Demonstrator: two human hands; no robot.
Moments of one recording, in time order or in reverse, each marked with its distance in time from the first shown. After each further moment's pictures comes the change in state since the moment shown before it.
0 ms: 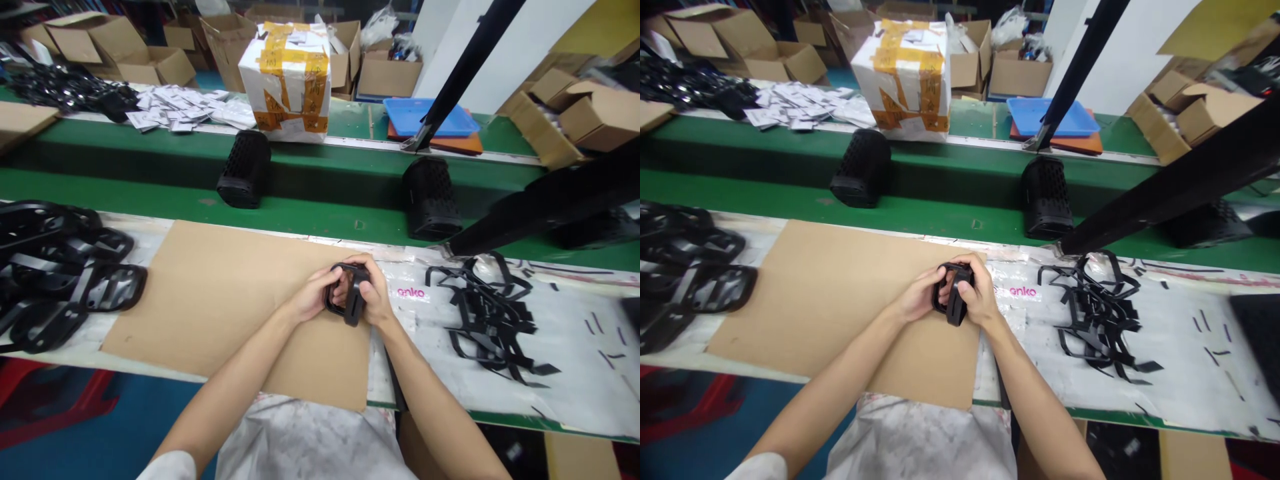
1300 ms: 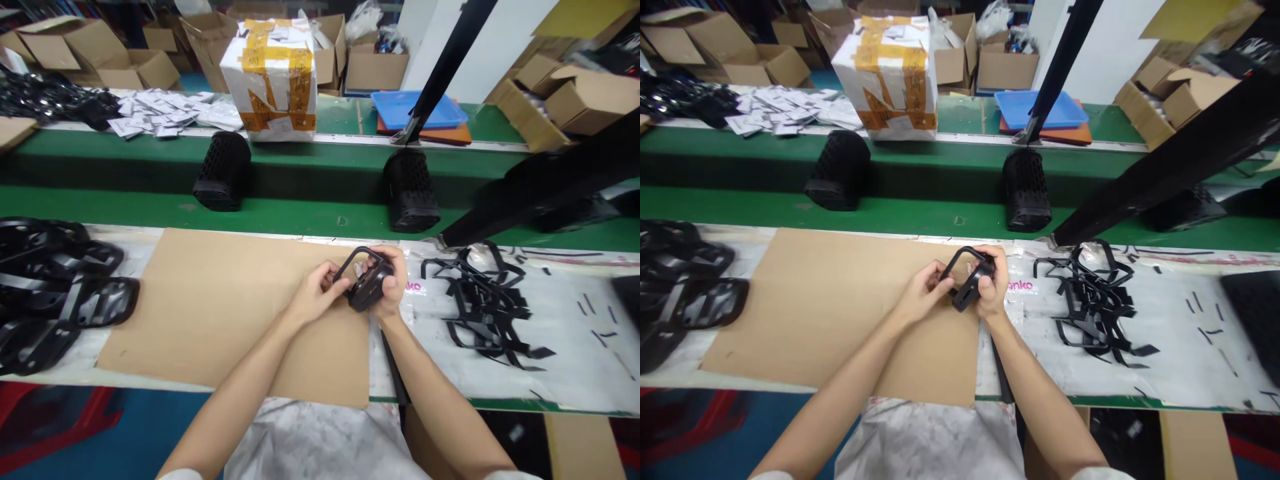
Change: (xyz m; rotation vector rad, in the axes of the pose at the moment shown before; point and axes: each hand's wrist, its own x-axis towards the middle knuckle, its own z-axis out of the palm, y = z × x) left_hand -0.006 -0.004 -0.007 0.782 0.195 0.291; right_hand 0.006 0.000 -0.006 -0.098 0.413 -0.292
